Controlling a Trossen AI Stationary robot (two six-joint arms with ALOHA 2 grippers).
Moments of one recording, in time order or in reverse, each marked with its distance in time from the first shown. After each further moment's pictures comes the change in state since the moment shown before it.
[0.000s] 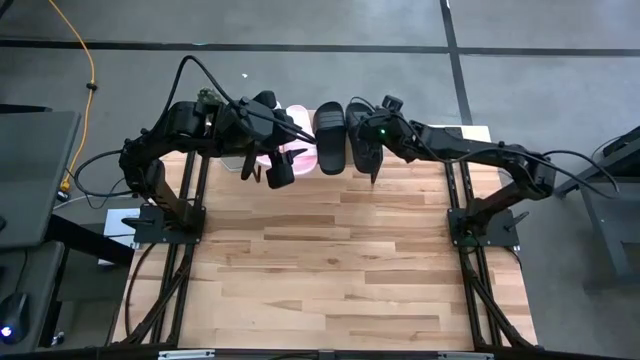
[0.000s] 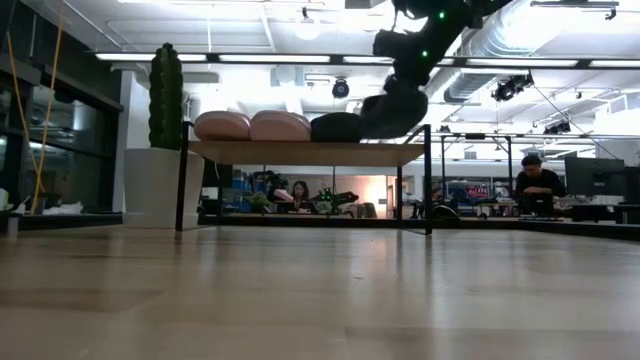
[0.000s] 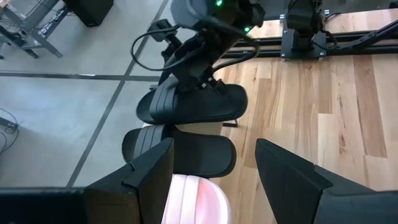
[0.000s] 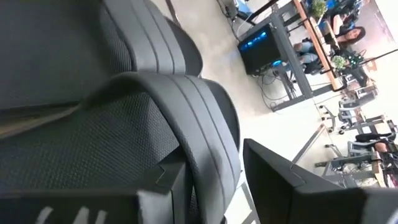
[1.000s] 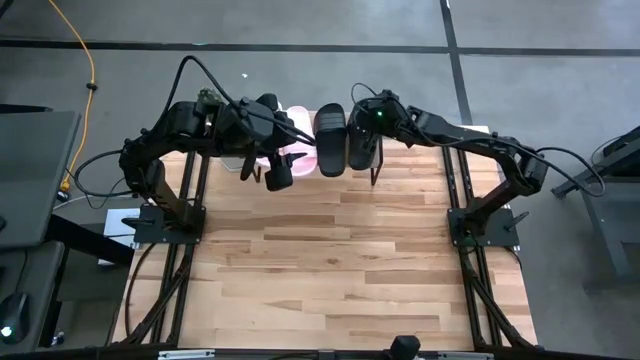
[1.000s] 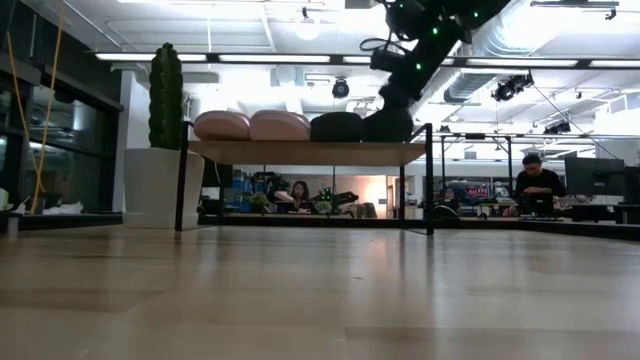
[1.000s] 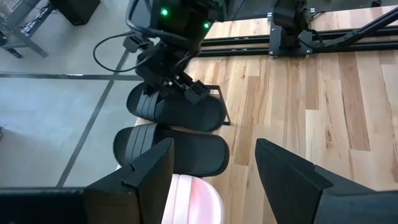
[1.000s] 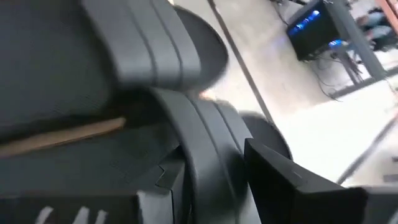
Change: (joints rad) left arm 0.000 0.000 0.000 -0.010 0.048 -0.001; right arm -0.125 0.080 0.084 -0.094 -0.278 0.117
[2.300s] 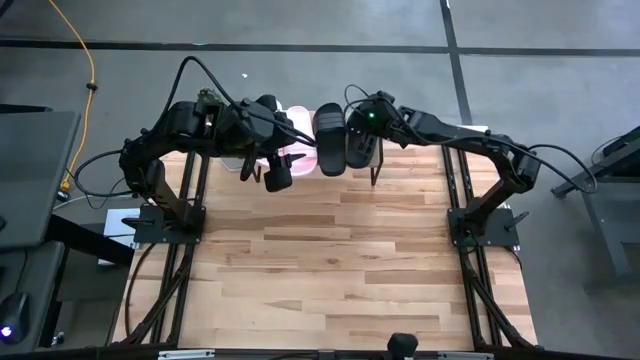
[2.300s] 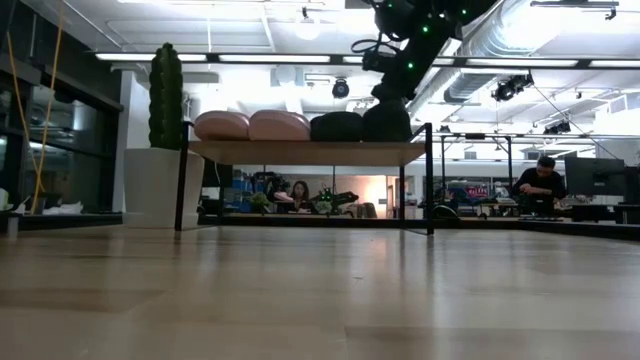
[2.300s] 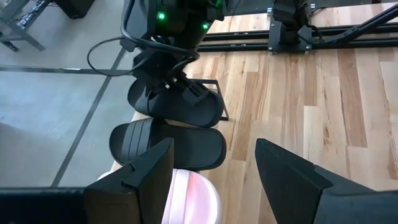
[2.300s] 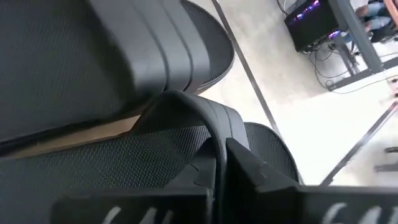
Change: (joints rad) left arm 0.000 0.000 0.000 -0.021 0.003 -0.022; right arm 0.015 0.062 0.076 -0.084 0.054 0.033
